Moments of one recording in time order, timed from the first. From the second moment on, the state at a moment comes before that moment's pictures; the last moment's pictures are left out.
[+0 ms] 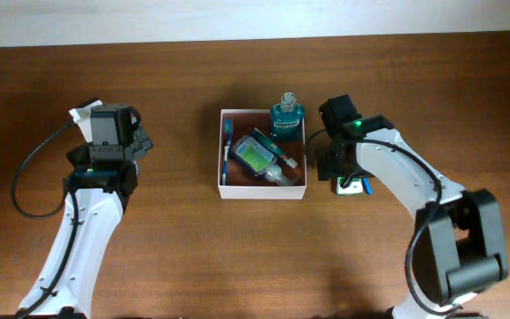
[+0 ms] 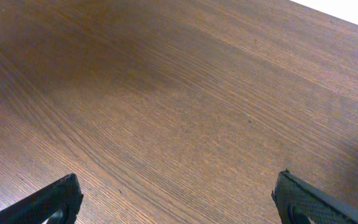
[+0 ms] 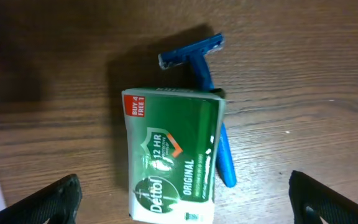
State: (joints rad) left arm -0.02 1.42 1.01 -0.40 -0.45 -0.40; right arm 0.27 1.83 1.26 -0.89 0.25 0.30
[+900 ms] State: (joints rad) left arm -0.02 1.42 1.01 -0.40 -0.45 -0.40; right arm 0.23 1.85 1.19 -0.78 0.24 0.29
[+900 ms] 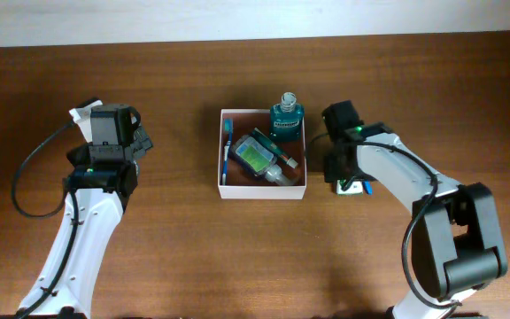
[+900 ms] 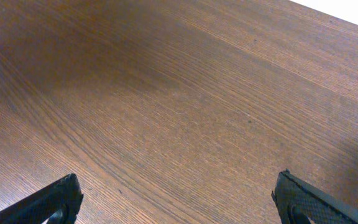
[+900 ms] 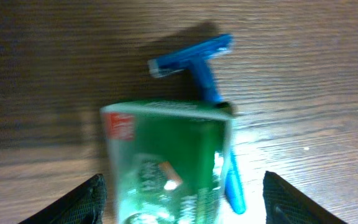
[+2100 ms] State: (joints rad) left arm -0.02 1.42 1.01 -0.40 -0.45 -0.40; right arm 0.17 1.85 1.14 -0.74 0.17 0.31
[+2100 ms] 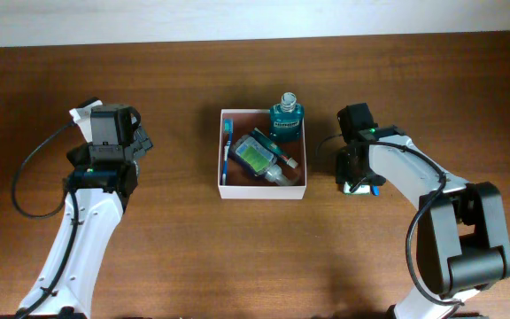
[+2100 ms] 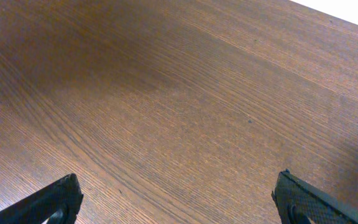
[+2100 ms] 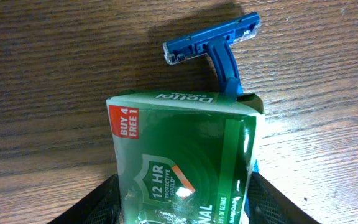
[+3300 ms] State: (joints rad) left arm -0.02 1.42 1.01 -0.40 -0.45 -0.40; right arm 0.17 1.89 1.20 -0.83 0.18 0.31
